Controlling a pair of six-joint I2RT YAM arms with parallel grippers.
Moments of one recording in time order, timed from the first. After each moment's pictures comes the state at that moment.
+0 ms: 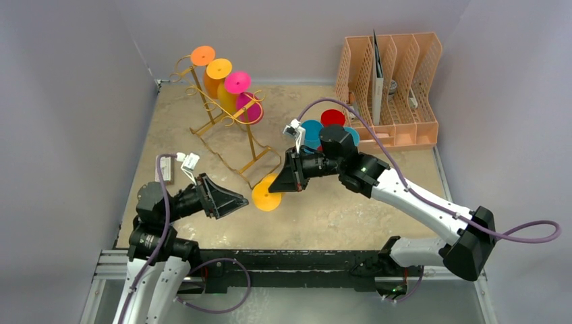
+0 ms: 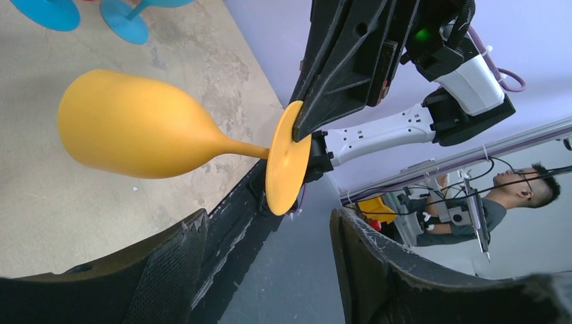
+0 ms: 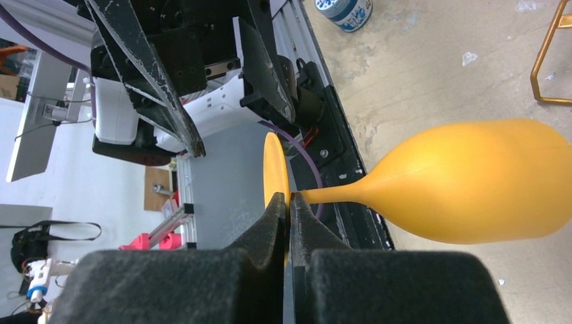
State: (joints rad) left arm -0.17 0.31 0.55 -0.31 0.92 -0.90; right arm 0.84 1.25 1.09 -0.23 -0.70 0.60
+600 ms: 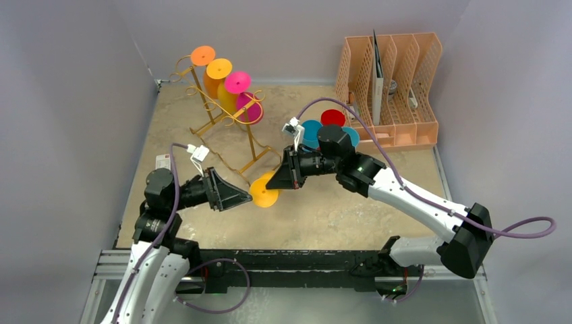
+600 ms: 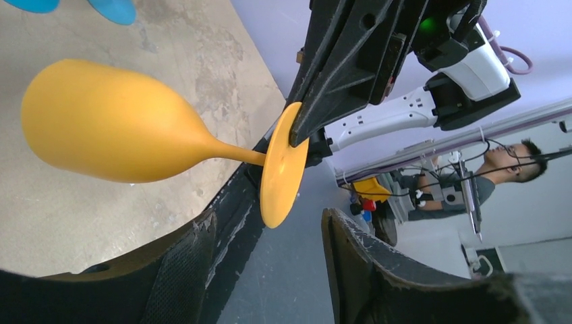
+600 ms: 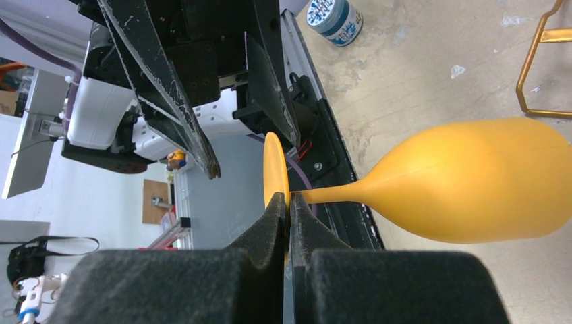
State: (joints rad) left arm -0.18 0.46 0.55 -0.22 0.99 -0.87; right arm 0.84 1.27 1.07 -0.15 -0.68 0.63
